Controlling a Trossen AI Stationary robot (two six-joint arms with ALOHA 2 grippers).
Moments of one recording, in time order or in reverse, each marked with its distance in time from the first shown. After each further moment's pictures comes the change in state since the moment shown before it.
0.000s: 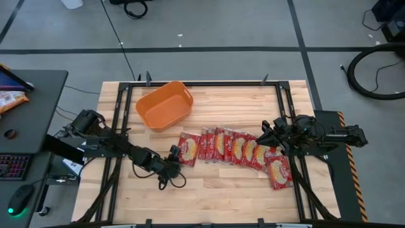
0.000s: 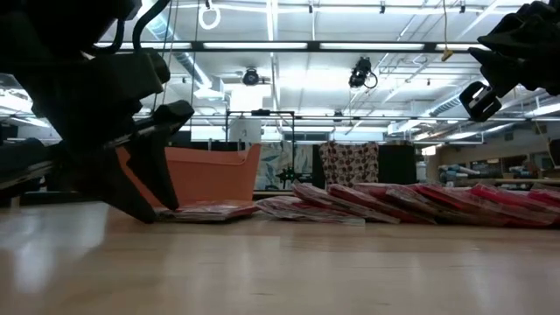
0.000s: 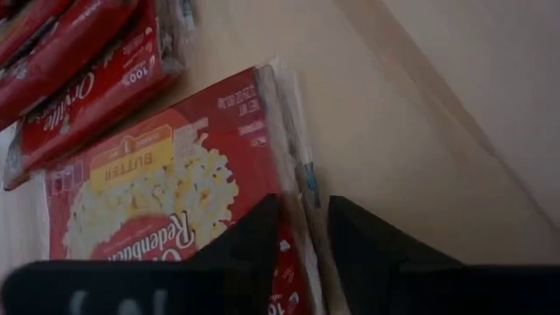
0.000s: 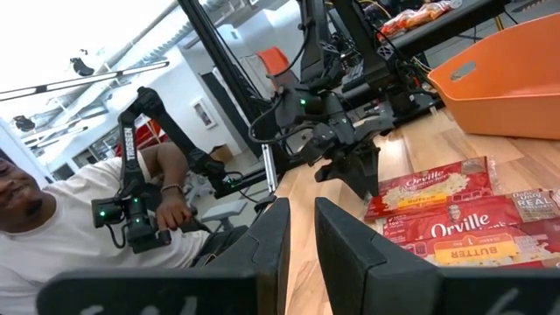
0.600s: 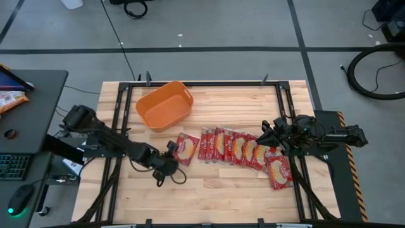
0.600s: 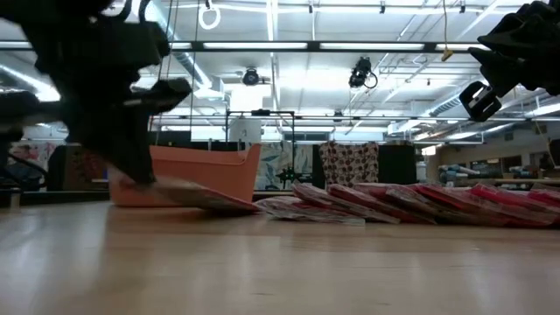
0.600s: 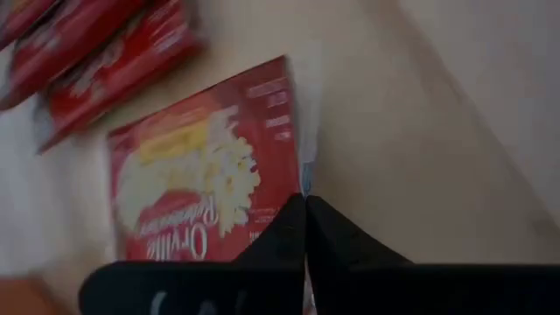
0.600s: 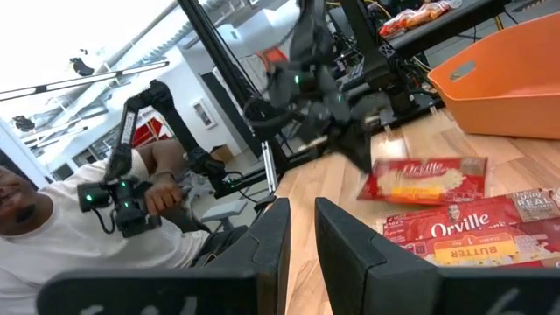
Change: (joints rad) left arm 0.035 -0.147 0.122 -0.363 0.059 0.001; right arm 0.000 0.000 0.000 -0.001 0.000 0.000
